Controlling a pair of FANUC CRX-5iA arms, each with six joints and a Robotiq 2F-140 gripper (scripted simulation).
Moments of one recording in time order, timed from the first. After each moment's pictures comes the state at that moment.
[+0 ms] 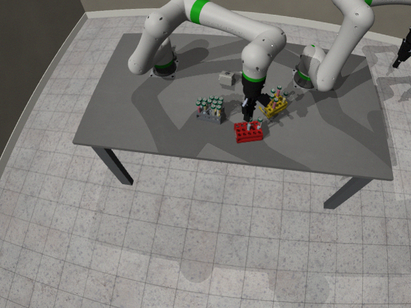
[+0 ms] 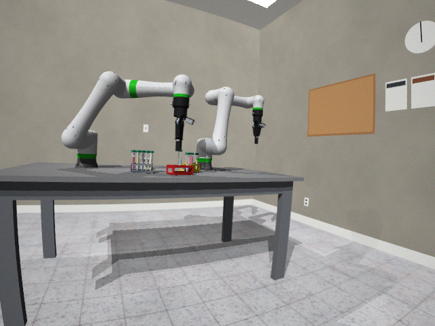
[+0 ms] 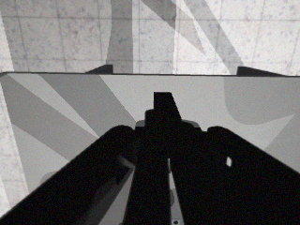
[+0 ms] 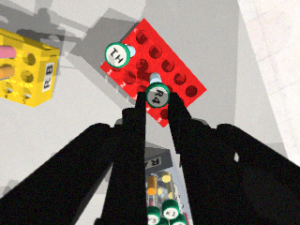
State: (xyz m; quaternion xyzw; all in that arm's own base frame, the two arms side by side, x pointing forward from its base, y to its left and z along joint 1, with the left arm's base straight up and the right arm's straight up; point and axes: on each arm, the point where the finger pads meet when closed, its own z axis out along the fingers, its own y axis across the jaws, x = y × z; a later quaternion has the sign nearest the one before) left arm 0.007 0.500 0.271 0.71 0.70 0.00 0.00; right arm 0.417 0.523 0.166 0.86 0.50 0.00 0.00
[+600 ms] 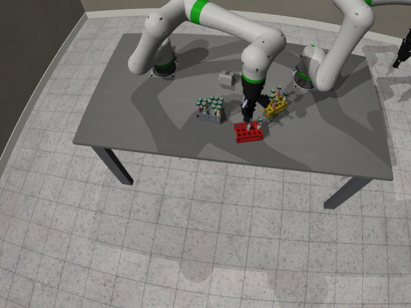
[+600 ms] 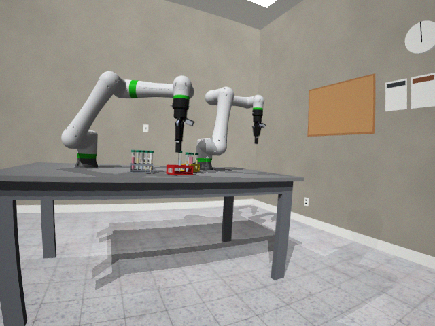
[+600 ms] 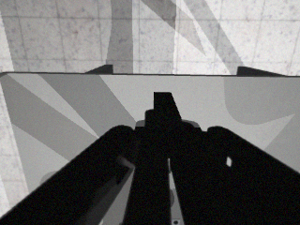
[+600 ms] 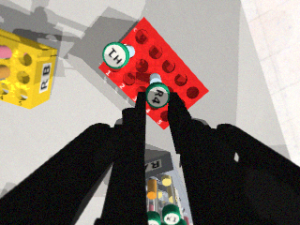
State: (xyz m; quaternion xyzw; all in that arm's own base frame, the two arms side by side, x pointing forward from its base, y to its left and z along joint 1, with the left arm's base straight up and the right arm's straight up) left arm 0.007 0.500 0.271 0.71 0.70 0.00 0.00; right arm 0.417 0.523 0.158 0.86 0.50 0.00 0.00
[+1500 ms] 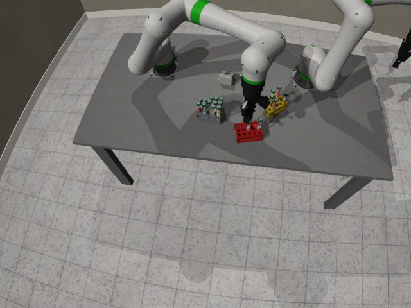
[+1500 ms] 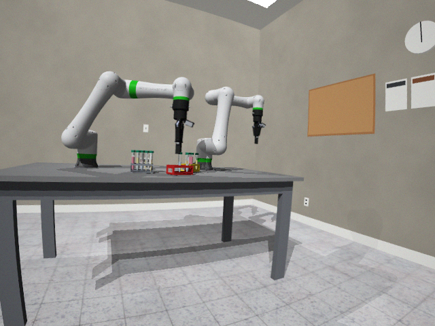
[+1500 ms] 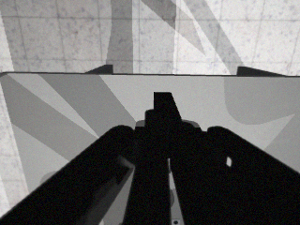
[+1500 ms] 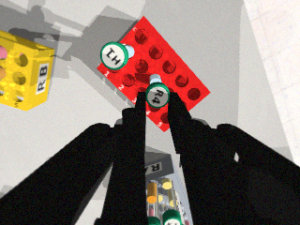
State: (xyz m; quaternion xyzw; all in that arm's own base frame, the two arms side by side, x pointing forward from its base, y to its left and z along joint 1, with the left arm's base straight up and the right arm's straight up) left arm 0.007 0.500 0.271 0.71 0.70 0.00 0.00; right arm 0.417 0.523 0.151 0.86 0.50 0.00 0.00
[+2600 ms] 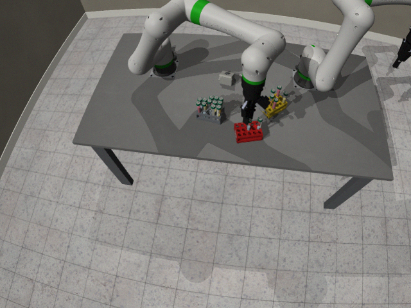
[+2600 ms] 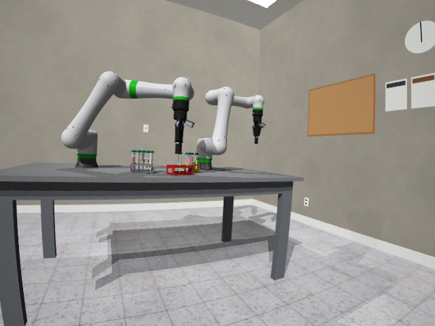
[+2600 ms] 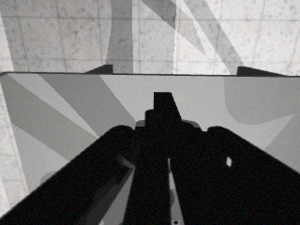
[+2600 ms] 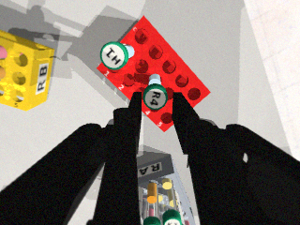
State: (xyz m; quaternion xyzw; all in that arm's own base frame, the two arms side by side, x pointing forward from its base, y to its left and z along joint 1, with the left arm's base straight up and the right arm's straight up) left arm 0.007 0.500 0.271 0.71 0.70 0.00 0.00; right arm 0.417 0.523 0.150 0.86 0.50 0.00 0.00
